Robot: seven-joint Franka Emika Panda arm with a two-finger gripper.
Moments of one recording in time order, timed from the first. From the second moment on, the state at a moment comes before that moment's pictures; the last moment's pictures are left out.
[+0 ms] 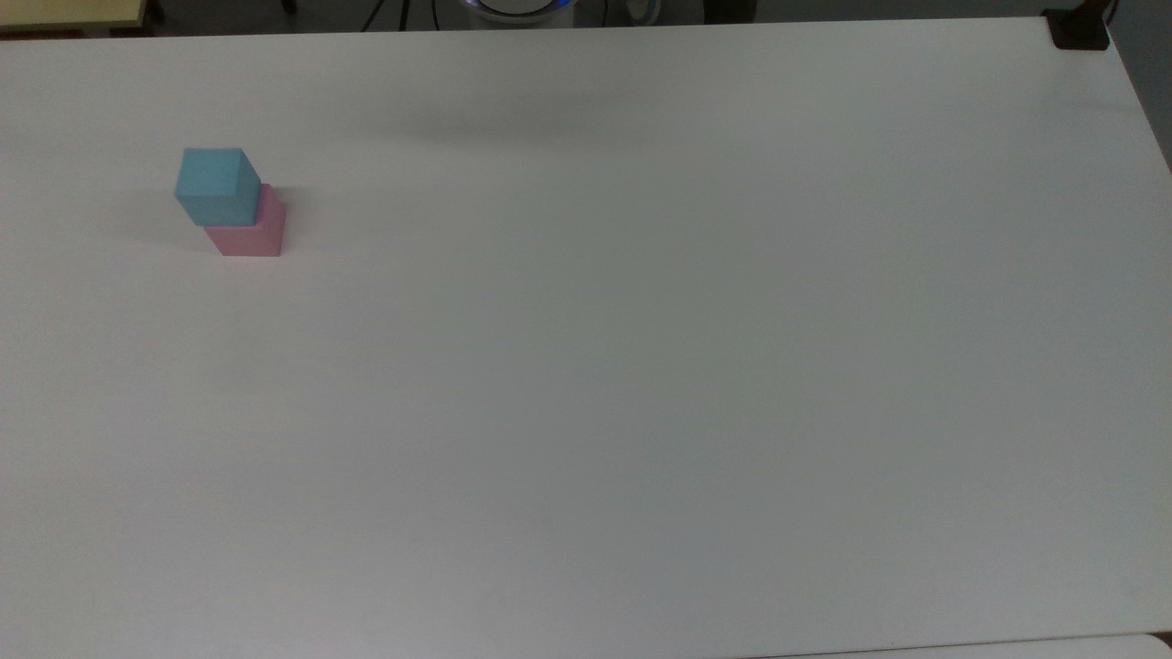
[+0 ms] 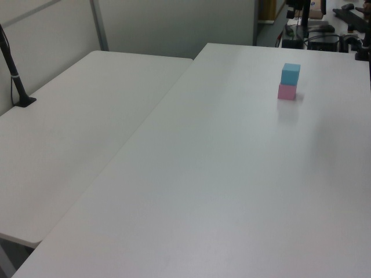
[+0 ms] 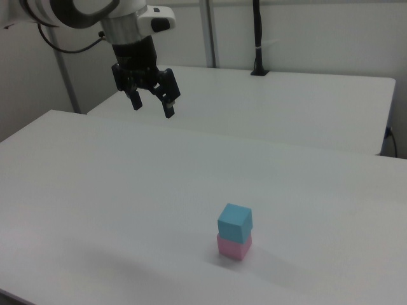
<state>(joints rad) 0.04 -0.09 -0.23 -1.61 -0.02 1.64 -0.11</state>
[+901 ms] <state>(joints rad) 0.06 -0.09 -0.23 -1.62 -0.02 1.62 -0.11</state>
